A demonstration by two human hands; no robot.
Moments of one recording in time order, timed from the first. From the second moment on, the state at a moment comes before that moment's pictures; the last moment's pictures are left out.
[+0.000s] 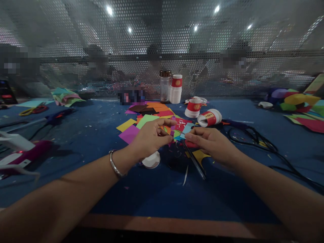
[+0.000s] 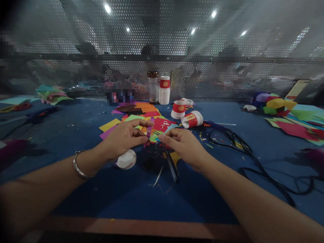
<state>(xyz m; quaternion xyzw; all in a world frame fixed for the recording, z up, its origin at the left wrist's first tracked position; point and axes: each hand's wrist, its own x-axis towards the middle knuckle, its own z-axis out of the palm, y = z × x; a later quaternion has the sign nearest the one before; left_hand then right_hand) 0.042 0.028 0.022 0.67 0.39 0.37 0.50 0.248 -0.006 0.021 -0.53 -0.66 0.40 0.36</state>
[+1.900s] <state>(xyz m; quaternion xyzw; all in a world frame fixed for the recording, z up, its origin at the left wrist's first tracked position) 0.045 0.039 0.014 0.62 0.37 0.47 0.51 0.231 -0.022 0.013 -0.42 -0.90 0.09 0.10</state>
